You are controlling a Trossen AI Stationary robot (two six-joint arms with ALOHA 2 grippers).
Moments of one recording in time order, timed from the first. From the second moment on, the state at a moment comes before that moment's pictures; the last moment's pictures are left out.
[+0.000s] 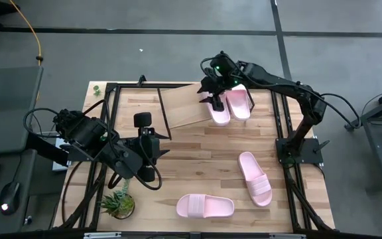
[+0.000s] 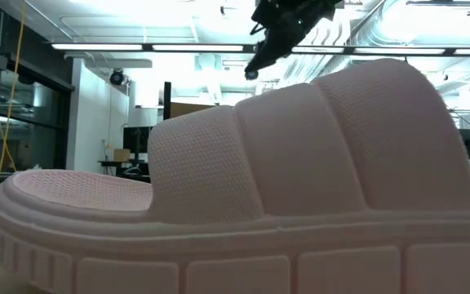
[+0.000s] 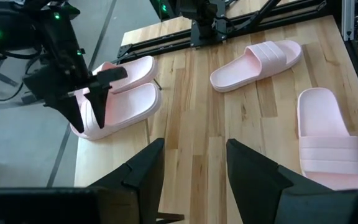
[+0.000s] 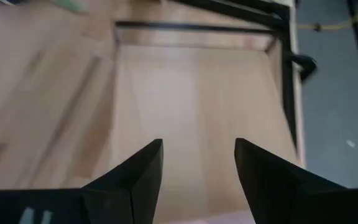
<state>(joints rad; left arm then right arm) -0.46 1.75 2.36 -1.52 -0.72 -0.23 -0.48 1.71 1.65 -0.75 -0.40 -0.61</state>
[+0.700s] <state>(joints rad) -0.46 1.75 2.27 -1.57 -0.81 -0.27 -0.32 1.71 1.65 -0.75 -0.43 -0.42</state>
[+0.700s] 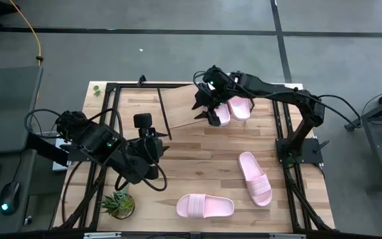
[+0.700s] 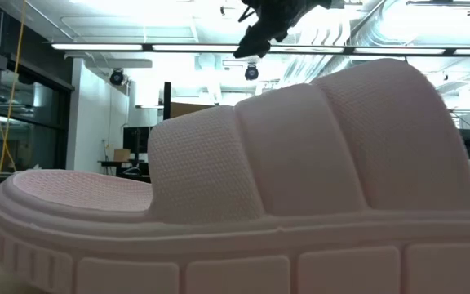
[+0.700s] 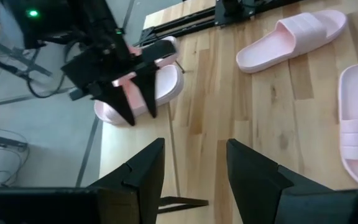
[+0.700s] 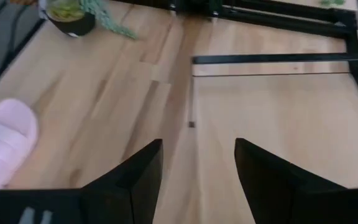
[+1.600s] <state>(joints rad) -0.32 1.53 2.22 -1.46 -0.75 -0.23 0.04 1.71 1.65 -0.63 -0.34 -0.15</state>
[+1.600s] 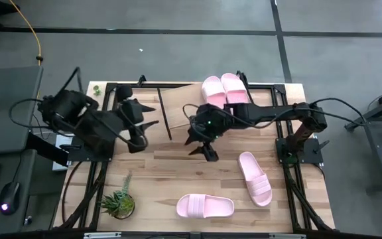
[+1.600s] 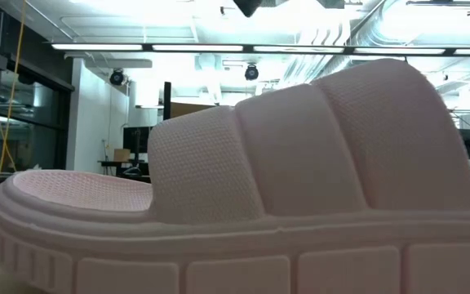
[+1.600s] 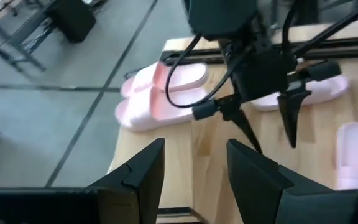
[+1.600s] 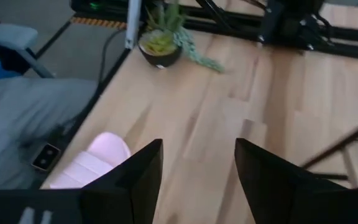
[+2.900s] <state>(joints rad) -0.32 0.95 0.83 -0.15 -0.29 -0.06 0.53 1.71 1.61 -0.62 0.36 0.07</state>
